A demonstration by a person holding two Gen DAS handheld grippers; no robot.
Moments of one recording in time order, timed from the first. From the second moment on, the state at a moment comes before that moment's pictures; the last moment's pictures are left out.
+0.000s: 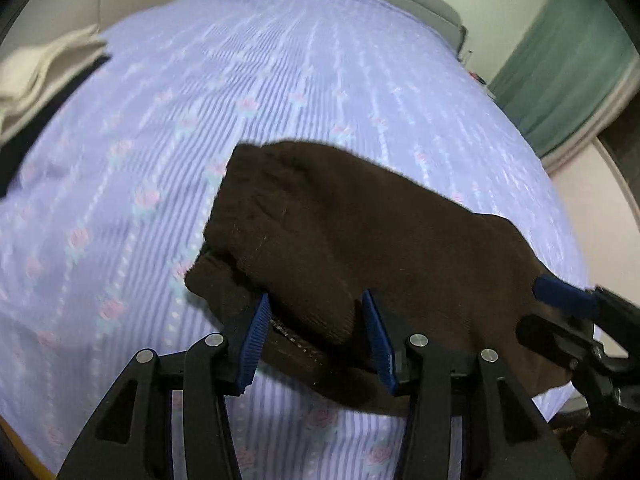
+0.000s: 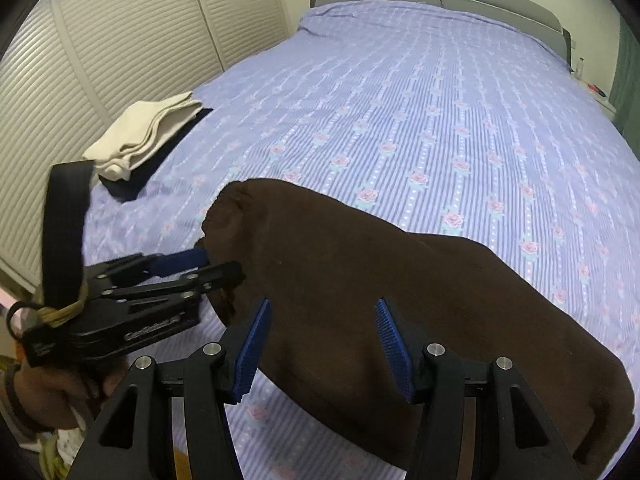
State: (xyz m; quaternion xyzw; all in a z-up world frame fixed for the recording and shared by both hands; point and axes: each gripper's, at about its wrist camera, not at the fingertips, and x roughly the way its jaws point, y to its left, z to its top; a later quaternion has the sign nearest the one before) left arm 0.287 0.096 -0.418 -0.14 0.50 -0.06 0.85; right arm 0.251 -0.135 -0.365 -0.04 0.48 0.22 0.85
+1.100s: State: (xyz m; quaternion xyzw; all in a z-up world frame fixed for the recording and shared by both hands) left arm 0.264 0.108 -0.438 -0.17 0.50 -0.02 0.85; right arm 0.291 -0.113 -0.434 -0.04 0.57 0.19 0.80
